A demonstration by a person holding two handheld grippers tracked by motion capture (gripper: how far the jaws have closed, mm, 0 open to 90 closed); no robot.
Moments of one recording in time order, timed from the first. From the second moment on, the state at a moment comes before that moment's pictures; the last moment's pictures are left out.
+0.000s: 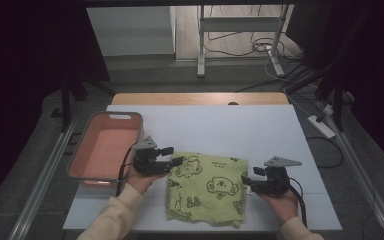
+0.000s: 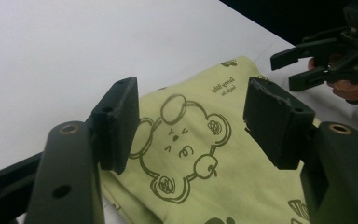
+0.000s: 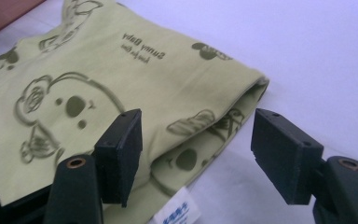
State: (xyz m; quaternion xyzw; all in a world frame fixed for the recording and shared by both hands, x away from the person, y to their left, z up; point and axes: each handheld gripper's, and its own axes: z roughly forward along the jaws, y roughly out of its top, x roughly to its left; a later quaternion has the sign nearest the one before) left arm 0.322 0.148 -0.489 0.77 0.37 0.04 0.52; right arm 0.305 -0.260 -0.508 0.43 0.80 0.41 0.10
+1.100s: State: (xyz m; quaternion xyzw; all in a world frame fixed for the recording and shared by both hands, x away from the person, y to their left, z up) left arm 0.323 0.147 -0.490 0.78 0.36 0.03 0.51; right arm 0.344 -0.237 -0.527 0.42 0.82 0.37 0.13
